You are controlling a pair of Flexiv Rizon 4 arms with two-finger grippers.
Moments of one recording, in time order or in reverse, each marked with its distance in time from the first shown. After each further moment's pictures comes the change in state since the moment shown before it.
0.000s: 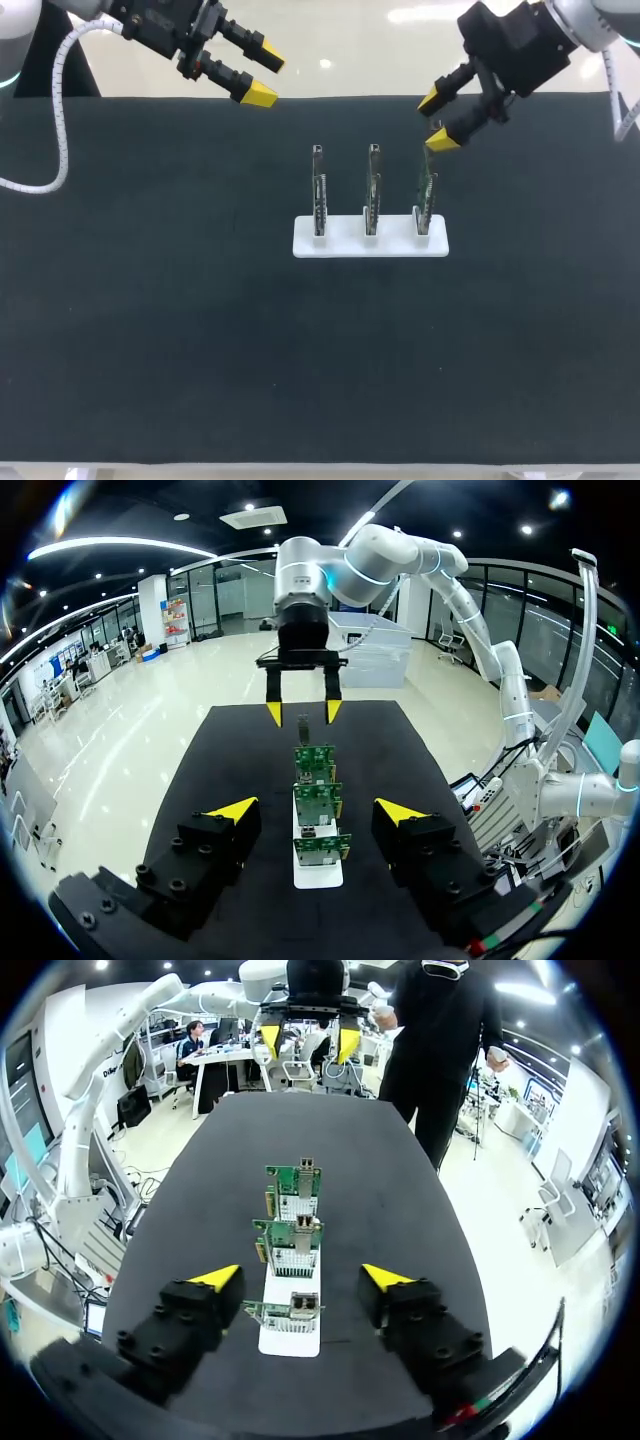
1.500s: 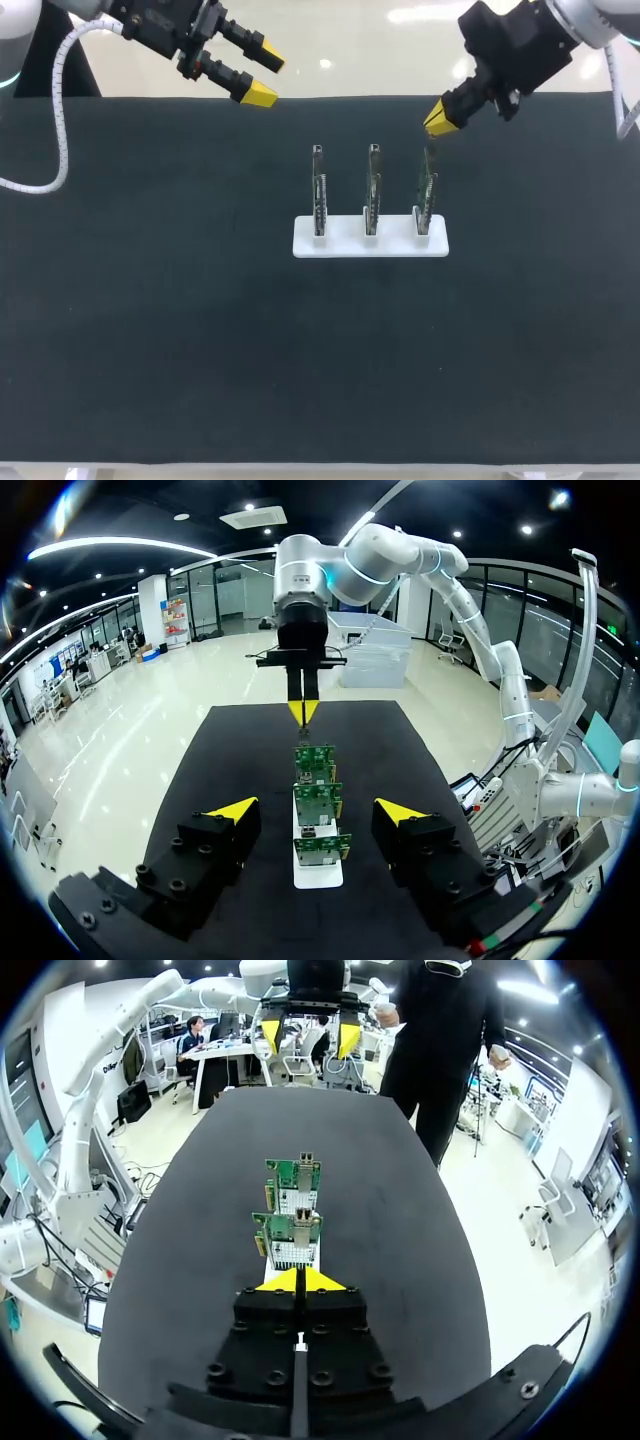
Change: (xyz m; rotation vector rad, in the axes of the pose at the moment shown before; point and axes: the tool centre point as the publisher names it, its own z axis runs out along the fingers) left arm 0.000 0.000 0.000 0.000 0.000 0.000; right arm 0.004 -0.002 -0.001 0.001 0.022 -0.005
